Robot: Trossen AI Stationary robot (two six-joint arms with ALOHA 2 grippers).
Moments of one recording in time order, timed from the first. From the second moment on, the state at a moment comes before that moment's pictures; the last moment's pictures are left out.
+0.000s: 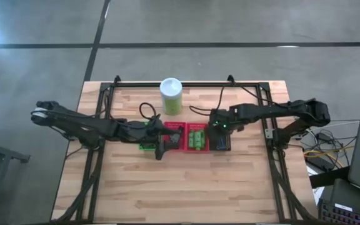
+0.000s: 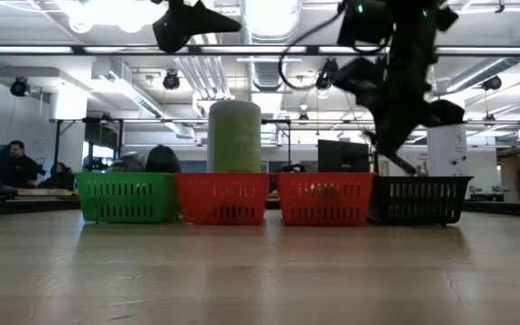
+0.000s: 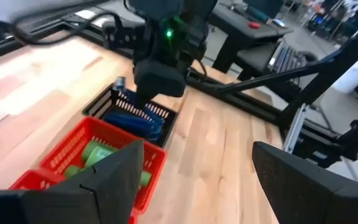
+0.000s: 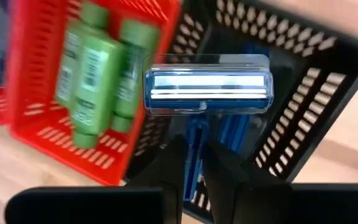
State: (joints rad) left arm -0.20 1.24 0.95 0.00 -0.26 -0.50; right arm -0.10 1.46 1.02 -0.83 -0.03 1.16
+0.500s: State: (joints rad) left arm -0.21 1.21 0.95 -0.10 -0.29 -0.50; right arm -0.12 1.45 0.87 -0.71 -0.10 1.23
